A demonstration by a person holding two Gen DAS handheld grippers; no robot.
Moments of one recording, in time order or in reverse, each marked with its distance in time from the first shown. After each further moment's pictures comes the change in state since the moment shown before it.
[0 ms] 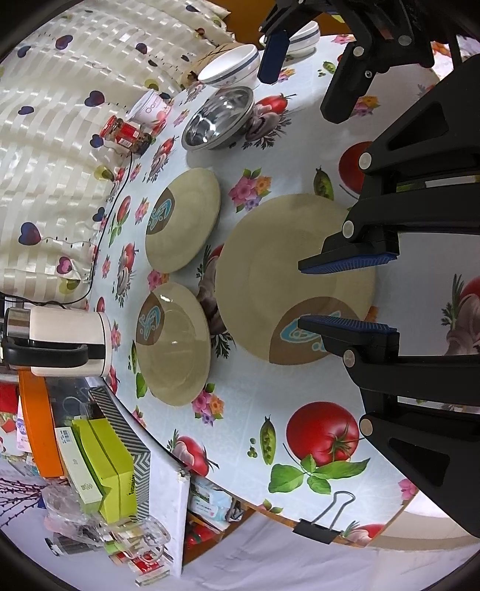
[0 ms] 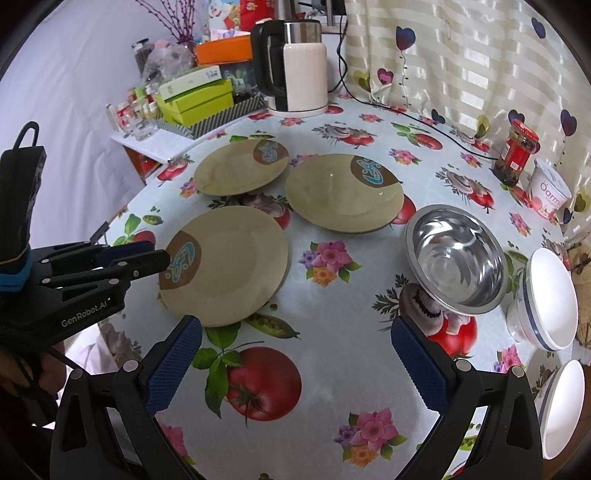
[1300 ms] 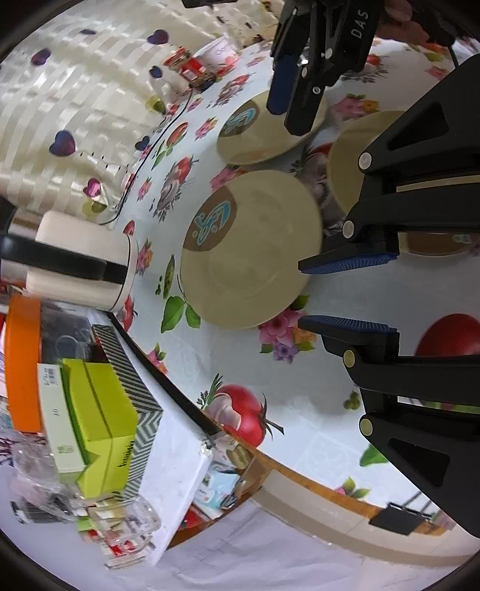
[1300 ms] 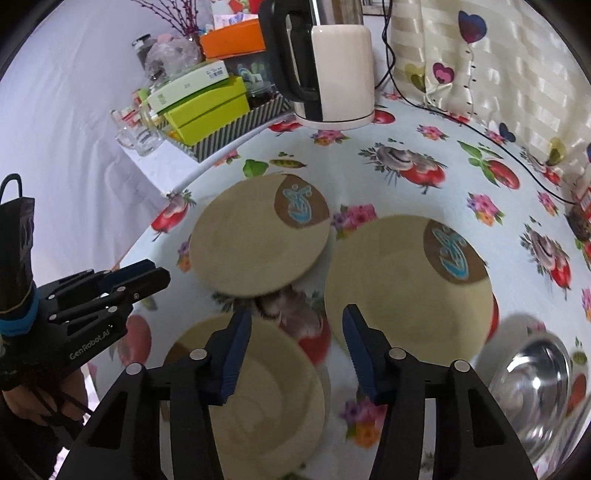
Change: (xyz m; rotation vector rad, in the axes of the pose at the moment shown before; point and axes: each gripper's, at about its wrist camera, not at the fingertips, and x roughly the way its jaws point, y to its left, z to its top) left arm 0.063 0.096 0.078 -0.163 -0.034 0.046; right arm 0.111 0.008 0.132 -0.023 0.064 0.134
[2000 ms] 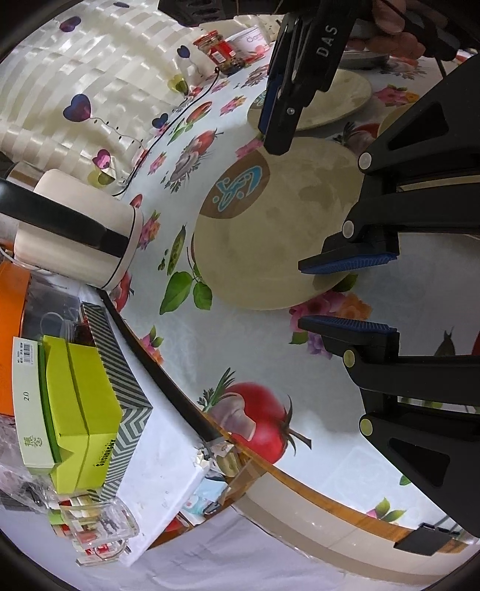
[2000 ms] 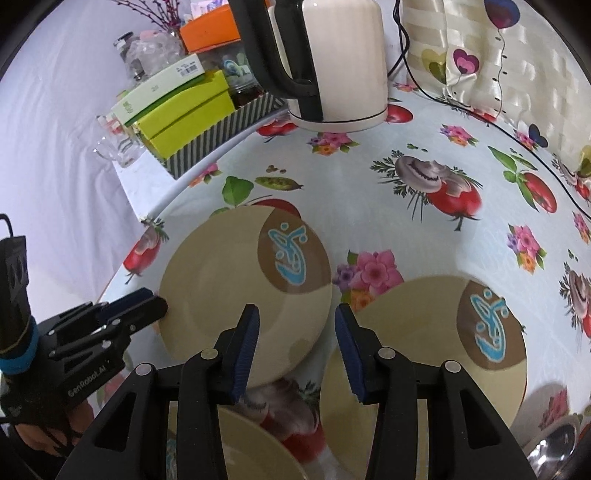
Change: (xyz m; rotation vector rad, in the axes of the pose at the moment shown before) left arm 0.037 0.019 0.020 -0.087 0.013 -0.009; right arm 0.061 -0.015 0.053 0.027 0.039 0.036
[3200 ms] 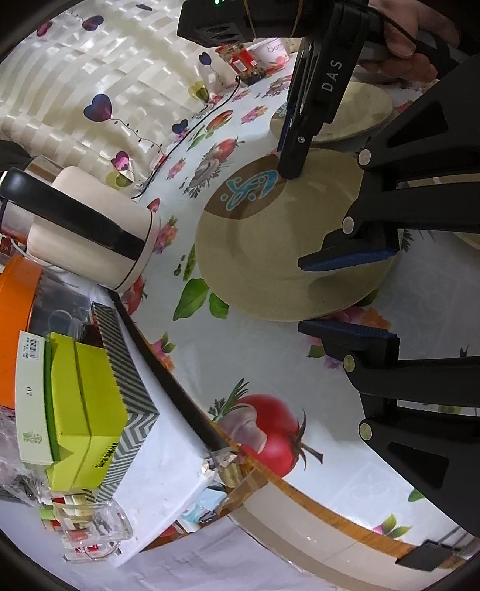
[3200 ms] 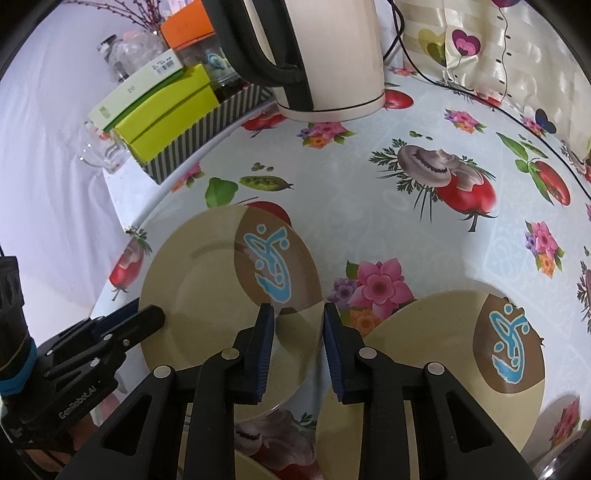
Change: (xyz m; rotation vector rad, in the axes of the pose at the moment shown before) left arm 0.000 0.001 0.005 -0.052 -0.040 -0.050; right arm 0.023 -0.007 0.010 0.040 0.027 0.010
